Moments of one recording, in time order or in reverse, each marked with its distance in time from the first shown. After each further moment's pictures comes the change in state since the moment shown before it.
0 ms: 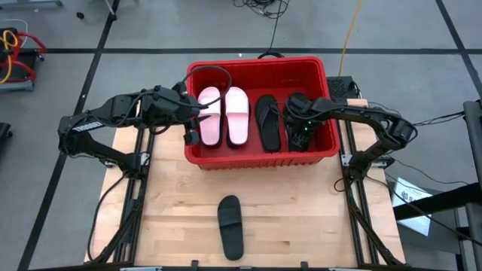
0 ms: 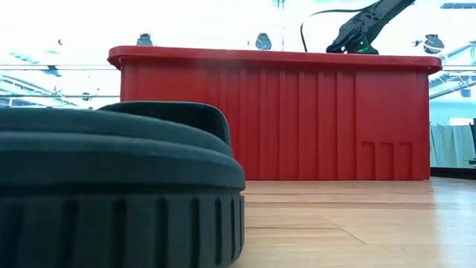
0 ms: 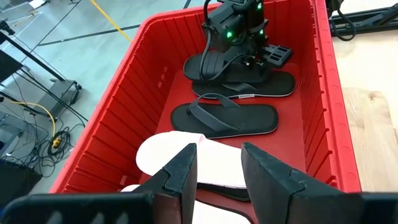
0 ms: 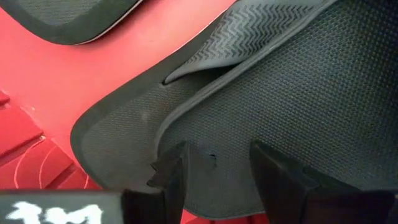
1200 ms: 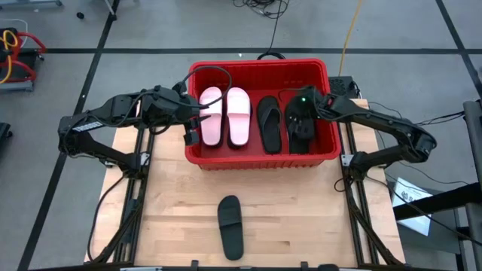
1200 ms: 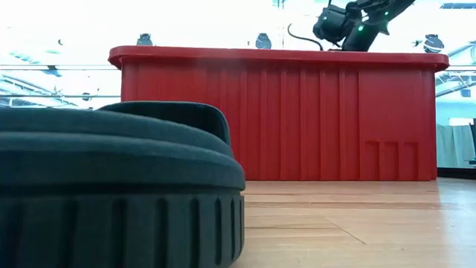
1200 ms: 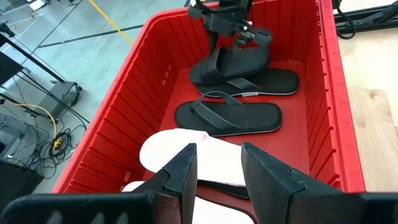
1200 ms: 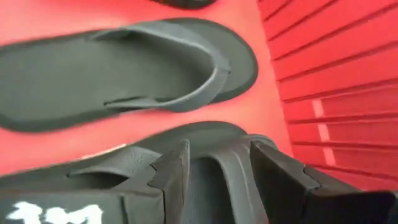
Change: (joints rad) left arm 0.000 0.000 0.000 0.000 0.000 0.010; right arm 0.009 -0.256 -0.002 0.356 0.161 -0.486
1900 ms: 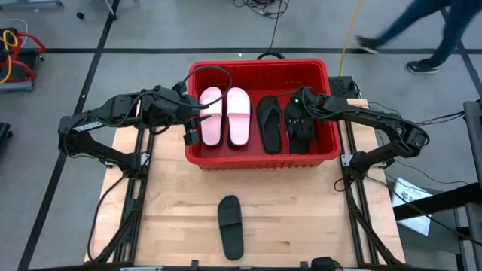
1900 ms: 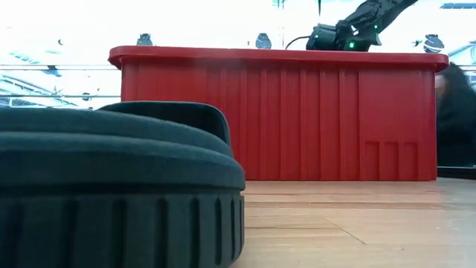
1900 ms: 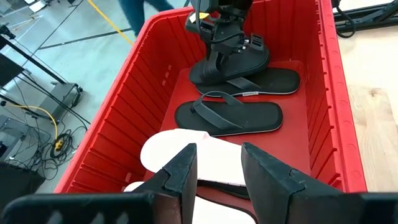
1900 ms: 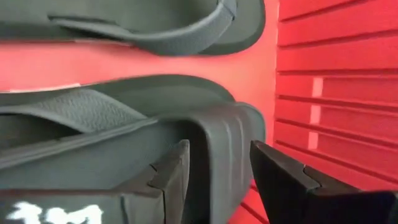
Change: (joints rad) left arm 0.000 0.000 0.000 0.000 0.000 0.010; right arm -0.018 0.101 -0.012 -0.005 0.153 -0.219
